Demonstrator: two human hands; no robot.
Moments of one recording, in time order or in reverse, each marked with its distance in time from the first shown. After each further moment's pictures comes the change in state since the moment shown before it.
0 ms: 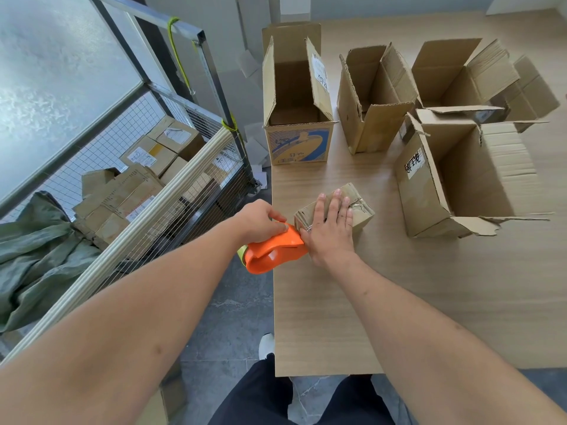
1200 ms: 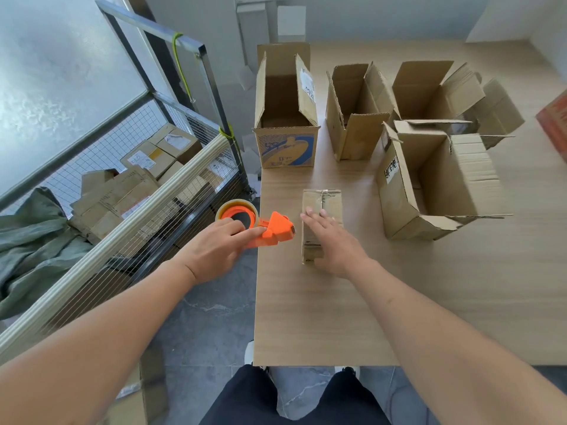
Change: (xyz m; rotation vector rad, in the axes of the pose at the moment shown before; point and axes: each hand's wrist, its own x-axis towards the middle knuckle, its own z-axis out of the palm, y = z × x) left_hand -0.100 -0.037 0.021 0.467 0.400 0.721; right_hand -0.038 0.074 -0.026 0.130 -0.072 -0.423
